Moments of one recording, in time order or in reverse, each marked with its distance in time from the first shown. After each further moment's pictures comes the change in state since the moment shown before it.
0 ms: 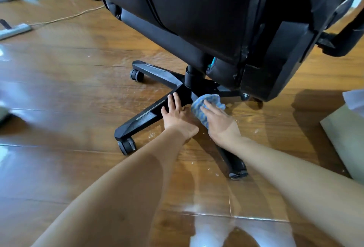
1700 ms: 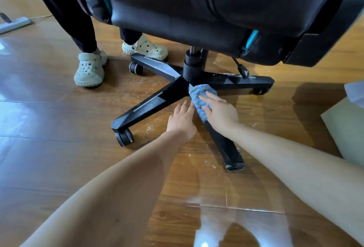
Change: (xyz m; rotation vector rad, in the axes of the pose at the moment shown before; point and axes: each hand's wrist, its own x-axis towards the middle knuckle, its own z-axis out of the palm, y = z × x) left_hand -0.008 0.008 0.042 -0.294 0.040 0.143; right_hand 0.005 -0.003 -0.011 0.040 0.084 0.147
